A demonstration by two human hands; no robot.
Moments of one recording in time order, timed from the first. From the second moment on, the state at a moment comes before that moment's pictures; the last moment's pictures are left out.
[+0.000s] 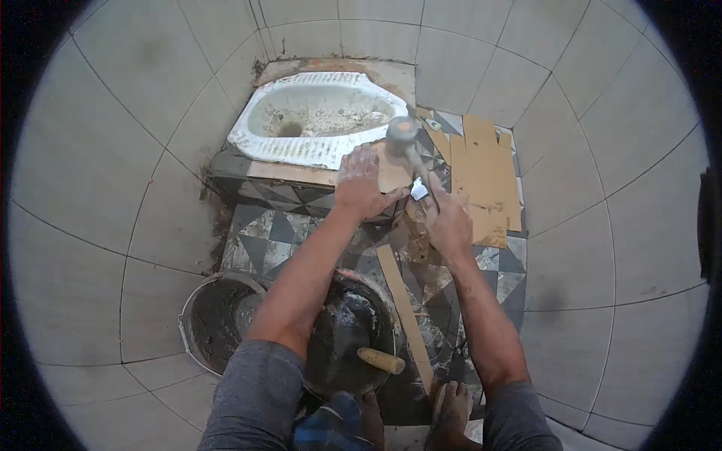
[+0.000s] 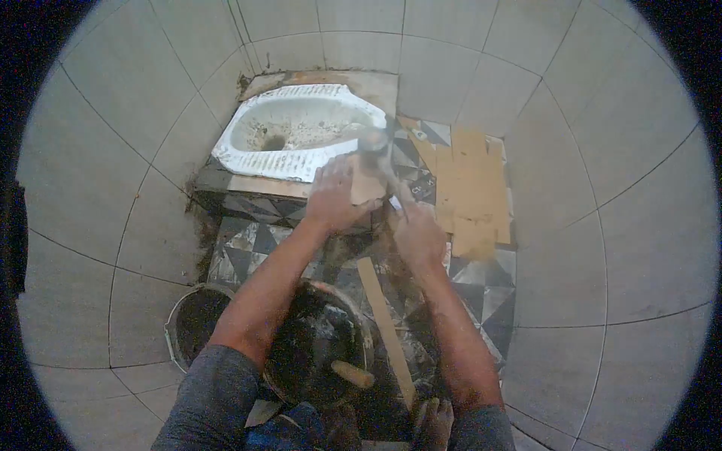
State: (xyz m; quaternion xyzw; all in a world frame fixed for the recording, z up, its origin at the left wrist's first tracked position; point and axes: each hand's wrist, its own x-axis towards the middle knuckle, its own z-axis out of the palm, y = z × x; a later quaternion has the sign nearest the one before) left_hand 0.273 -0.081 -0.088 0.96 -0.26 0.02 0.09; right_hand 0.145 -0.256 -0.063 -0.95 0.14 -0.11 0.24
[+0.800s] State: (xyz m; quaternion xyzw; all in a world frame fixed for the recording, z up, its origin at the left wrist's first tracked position) left_hand 0.285 -0.070 -0.086 0.94 -0.32 0.01 0.09; right_hand 0.128 -0.258 -0.051 -0.93 0.15 -0.12 0.30
